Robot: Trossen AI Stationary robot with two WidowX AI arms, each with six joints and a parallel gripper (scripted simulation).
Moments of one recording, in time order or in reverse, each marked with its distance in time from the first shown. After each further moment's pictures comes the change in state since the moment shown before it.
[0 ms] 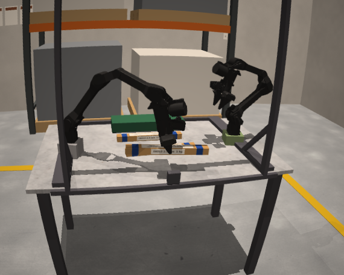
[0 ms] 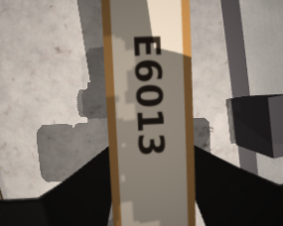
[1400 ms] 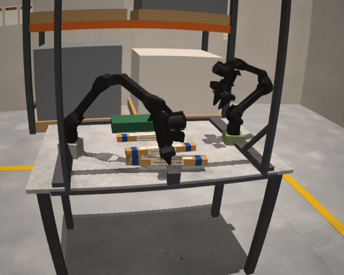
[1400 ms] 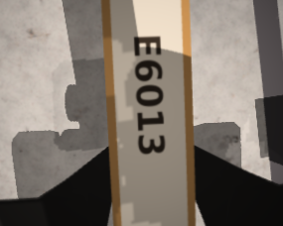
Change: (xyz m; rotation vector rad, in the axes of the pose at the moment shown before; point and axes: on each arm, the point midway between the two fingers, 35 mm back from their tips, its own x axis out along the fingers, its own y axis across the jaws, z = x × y) left arm 0.049 0.000 -0.012 0.000 0.001 0.000; right arm 0.000 0.000 0.000 0.000 0.000 0.000
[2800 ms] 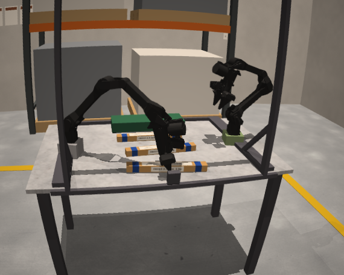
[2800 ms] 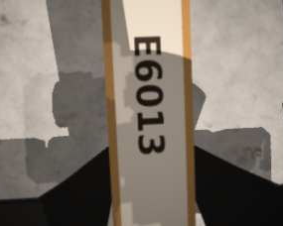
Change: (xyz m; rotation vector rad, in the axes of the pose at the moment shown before) left arm 0.030 -0.001 -0.006 -0.001 -0.007 -0.003; right arm 0.000 0.000 0.000 0.000 0.000 0.000
